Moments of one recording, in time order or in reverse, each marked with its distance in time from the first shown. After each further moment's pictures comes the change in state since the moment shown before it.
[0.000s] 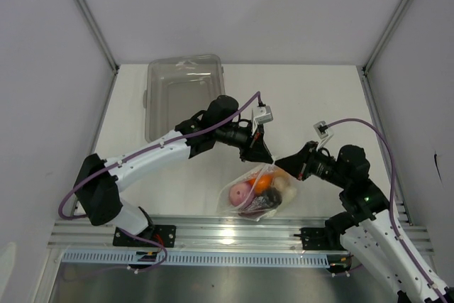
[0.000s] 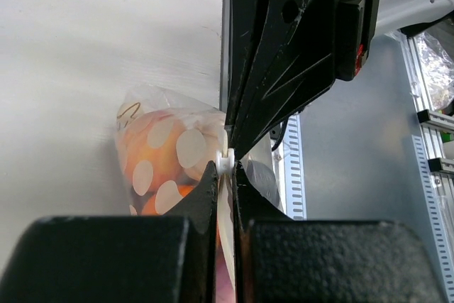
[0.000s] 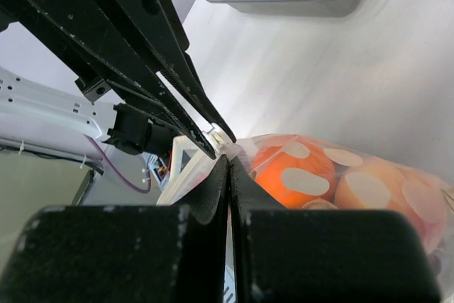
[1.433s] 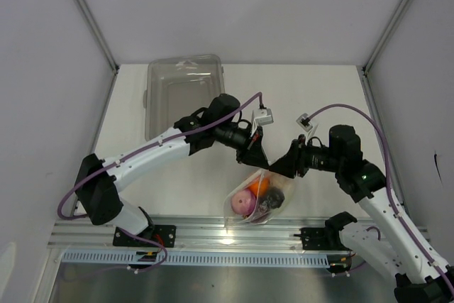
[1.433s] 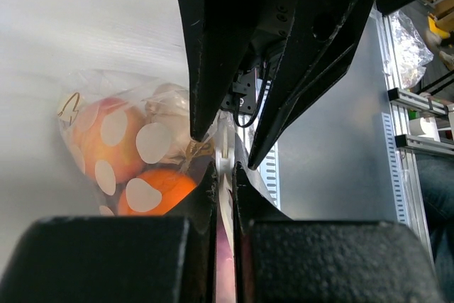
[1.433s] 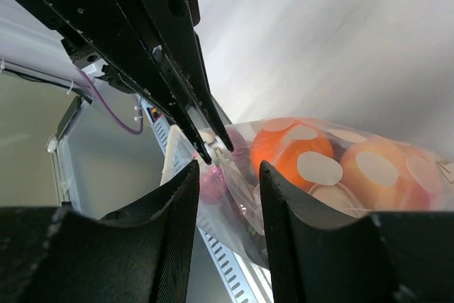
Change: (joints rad) left arm 0.001 0.006 0.060 -0.171 0.056 0.022; right arm 0.003 0.219 0.208 -0.228 -0.180 -0.262
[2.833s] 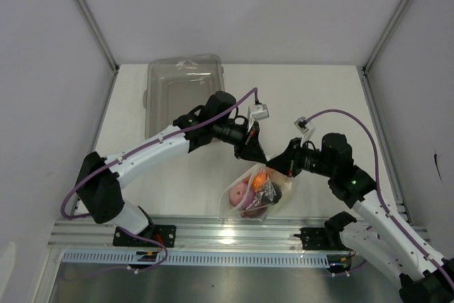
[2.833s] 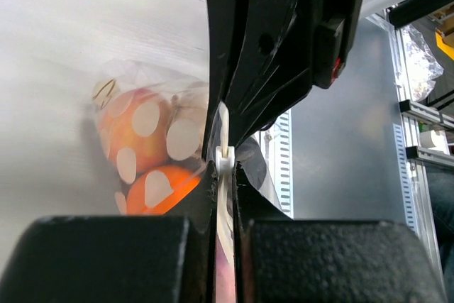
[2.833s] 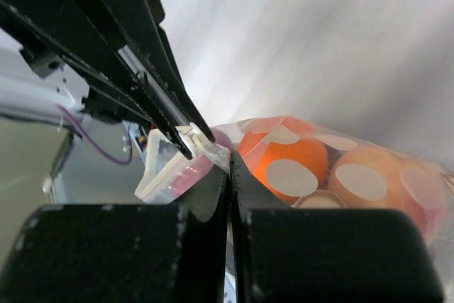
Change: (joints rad) left arm 0.045 0.014 -0.022 0.033 0.013 -0.002; right arm 0.063 -0.009 -0.161 0.247 0.146 0.132
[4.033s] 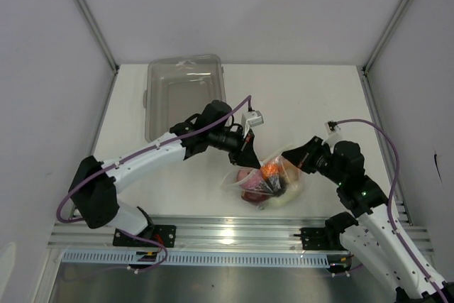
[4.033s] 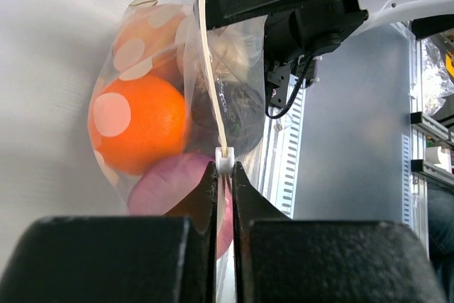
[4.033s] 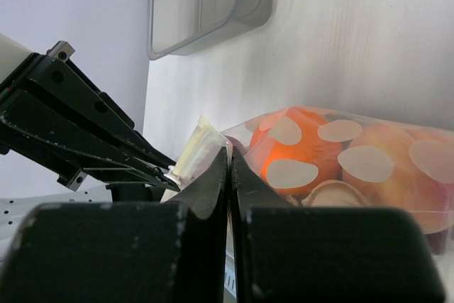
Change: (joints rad) left arm 0.000 -0.050 -0.125 0.037 -0.096 -0.069; right arm -0.087 -0.159 -0.039 -0.105 0.326 0.379
